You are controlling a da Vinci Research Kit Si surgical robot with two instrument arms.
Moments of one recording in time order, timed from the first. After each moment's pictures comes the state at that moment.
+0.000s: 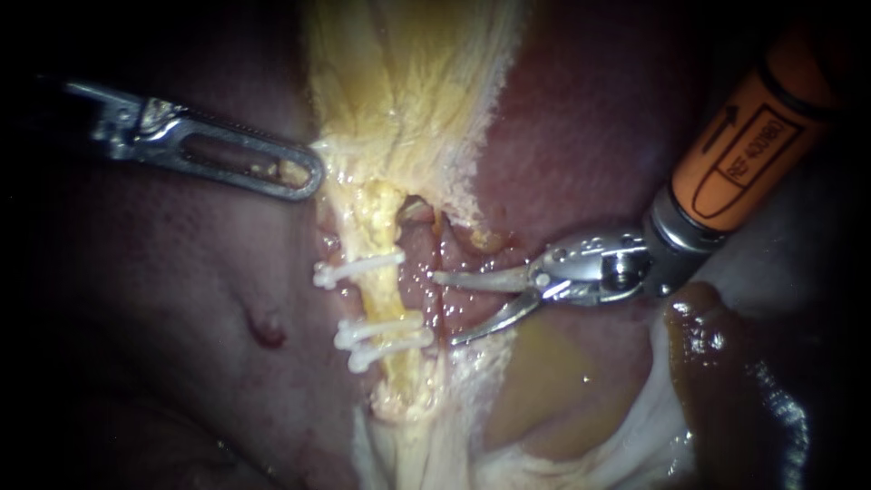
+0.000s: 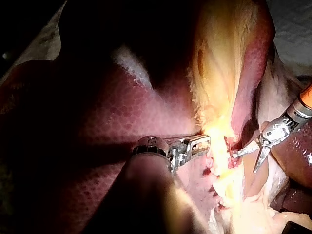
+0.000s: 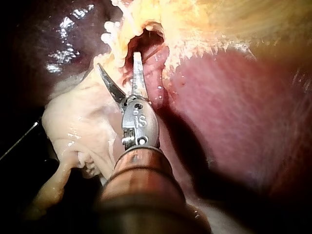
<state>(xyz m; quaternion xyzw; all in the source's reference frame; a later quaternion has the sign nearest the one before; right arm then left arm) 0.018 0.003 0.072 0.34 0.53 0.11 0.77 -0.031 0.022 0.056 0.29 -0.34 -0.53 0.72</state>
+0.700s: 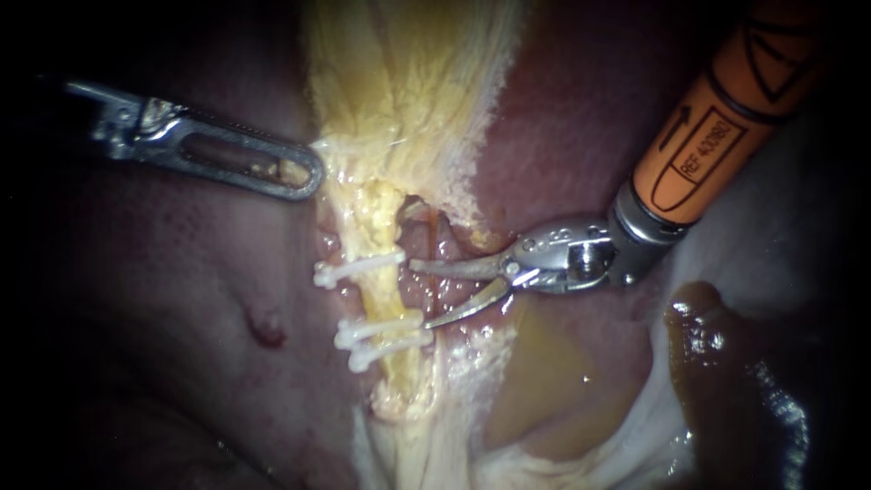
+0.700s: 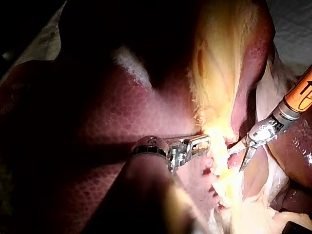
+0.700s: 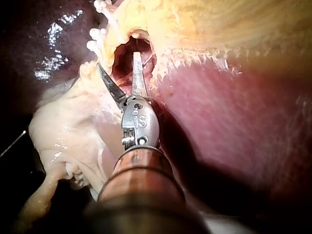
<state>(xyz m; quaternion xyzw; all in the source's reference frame) 0.020 0.003 0.075 0.35 0.53 0.11 0.77 -0.031 0.022 0.056 0.29 -0.34 -0.53 0.72</state>
